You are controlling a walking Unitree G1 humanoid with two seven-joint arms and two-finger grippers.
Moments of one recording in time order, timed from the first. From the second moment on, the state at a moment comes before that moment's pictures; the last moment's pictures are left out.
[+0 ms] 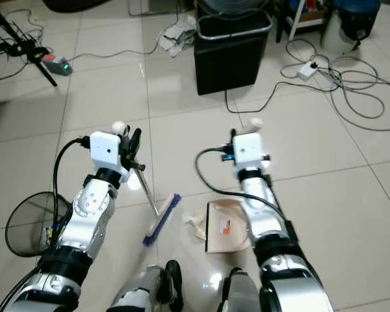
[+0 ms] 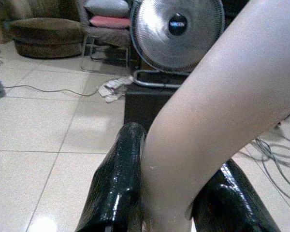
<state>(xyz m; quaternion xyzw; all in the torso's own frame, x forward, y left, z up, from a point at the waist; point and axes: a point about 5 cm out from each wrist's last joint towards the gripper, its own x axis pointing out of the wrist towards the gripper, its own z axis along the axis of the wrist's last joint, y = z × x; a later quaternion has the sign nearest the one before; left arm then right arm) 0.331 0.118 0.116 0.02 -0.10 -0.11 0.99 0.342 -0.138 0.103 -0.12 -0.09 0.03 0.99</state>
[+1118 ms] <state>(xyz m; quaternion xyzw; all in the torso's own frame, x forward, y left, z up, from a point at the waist) 0.367 0.099 0.199 0.00 -0.18 -0.31 0.93 0.318 -0.175 0.096 0.00 -0.12 -0.04 0.99</state>
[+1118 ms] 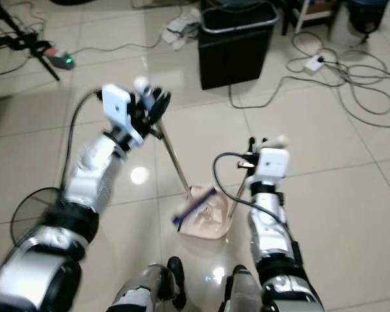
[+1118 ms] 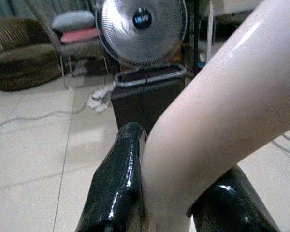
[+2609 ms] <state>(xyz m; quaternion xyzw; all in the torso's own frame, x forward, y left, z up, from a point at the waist) 0.299 0.182 0.099 0.03 -0.03 -0.07 1.00 0.338 -0.168 0.256 0.13 -0.16 0.02 0.98</state>
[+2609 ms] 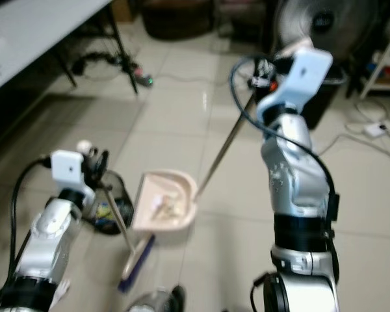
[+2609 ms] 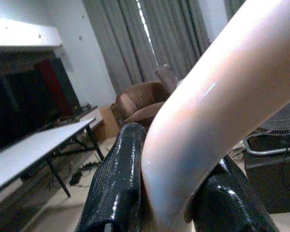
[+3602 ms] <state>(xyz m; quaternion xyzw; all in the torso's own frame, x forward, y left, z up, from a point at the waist) 0.292 0.197 0.111 0.08 -0.04 -0.05 0.99 0.355 -0.171 0.267 0.13 -0.16 -0.01 0.98</state>
